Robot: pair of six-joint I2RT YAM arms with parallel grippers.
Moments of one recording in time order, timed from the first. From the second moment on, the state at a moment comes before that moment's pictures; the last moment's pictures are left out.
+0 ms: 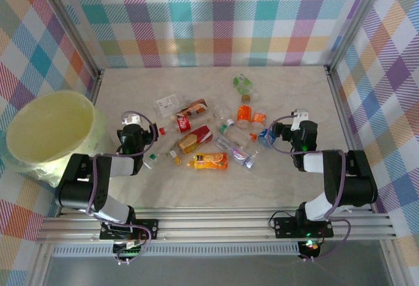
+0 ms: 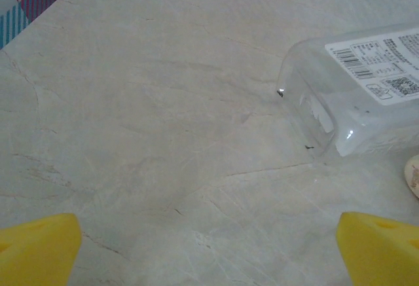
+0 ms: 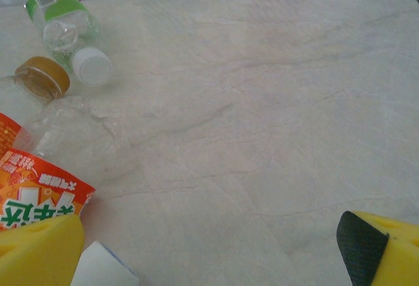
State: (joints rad) left arm -0.10 1.50 0.42 0.63 -0.28 -0.13; right arm 0.01 1.51 0.41 0.70 -0.03 0.05
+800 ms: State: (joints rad) left arm -0.39 1.17 0.89 -0.38 -0.31 -0.56; right arm 0.04 1.15 0.72 -0.41 -0.24 0.71
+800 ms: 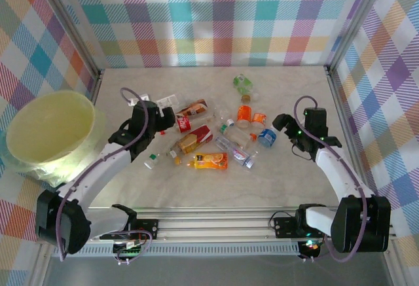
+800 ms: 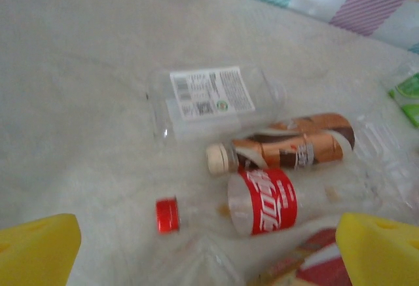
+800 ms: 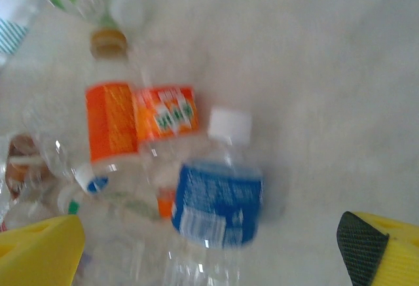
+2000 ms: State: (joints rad) left arm -0.39 1.00 0.76 -0.62 -0.25 -1.12; right arm 0.37 1.45 0.74 -0.40 -0.03 0.99
